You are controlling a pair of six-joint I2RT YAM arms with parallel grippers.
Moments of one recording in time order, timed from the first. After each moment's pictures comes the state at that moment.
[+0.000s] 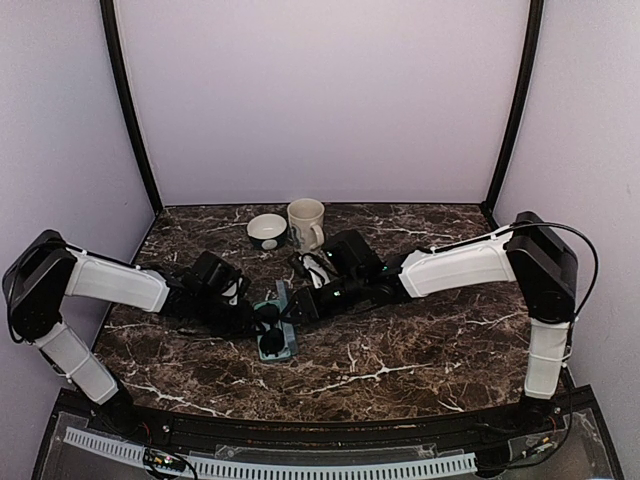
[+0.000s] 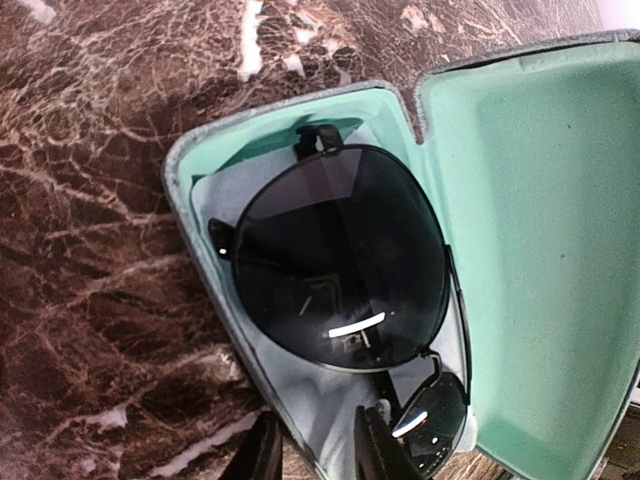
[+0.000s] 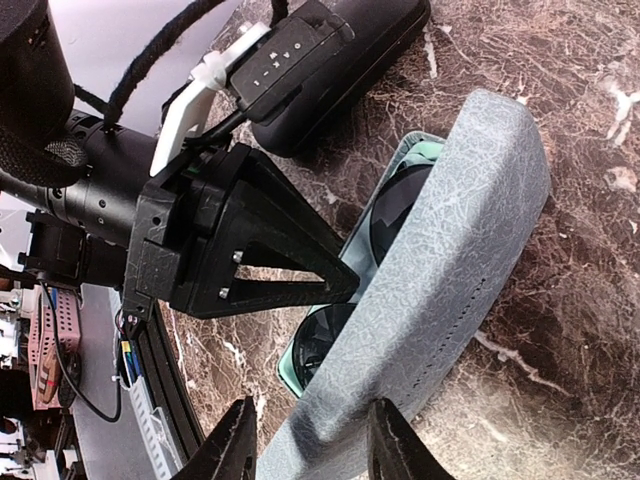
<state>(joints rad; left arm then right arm) -0.64 1.57 0.69 -0.12 0.31 -0.70 0.98 1.95 1.26 0.00 -0.47 0.53</state>
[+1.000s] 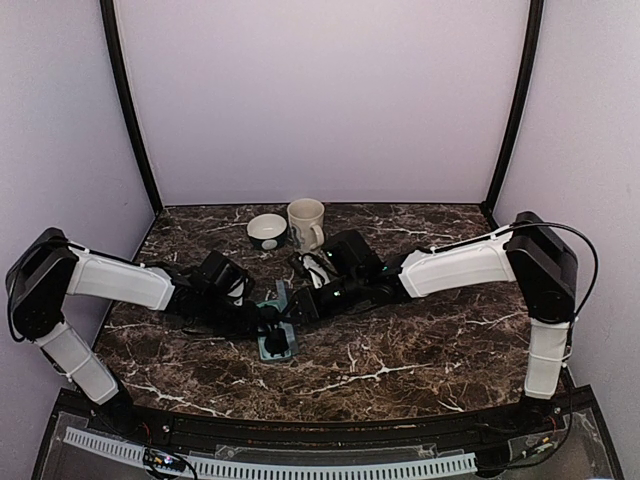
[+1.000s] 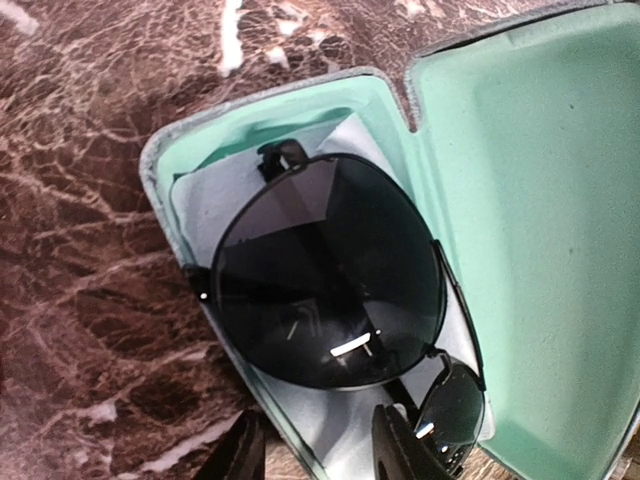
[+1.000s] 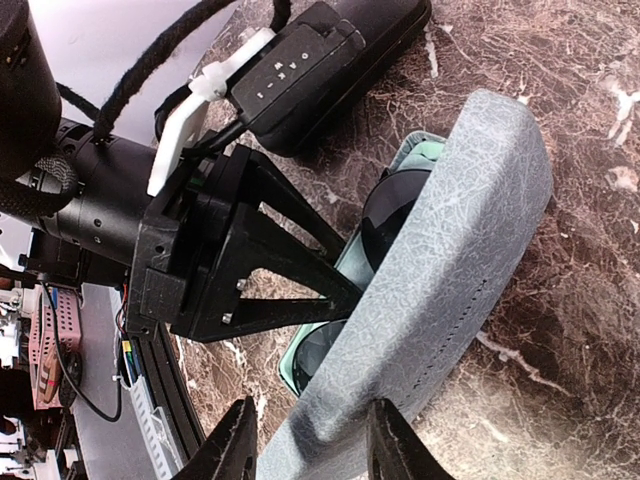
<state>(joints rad) -0.68 1.58 0.74 -0.19 0.25 -0.68 0.98 1.95 1.26 0.00 -0.47 0.53</state>
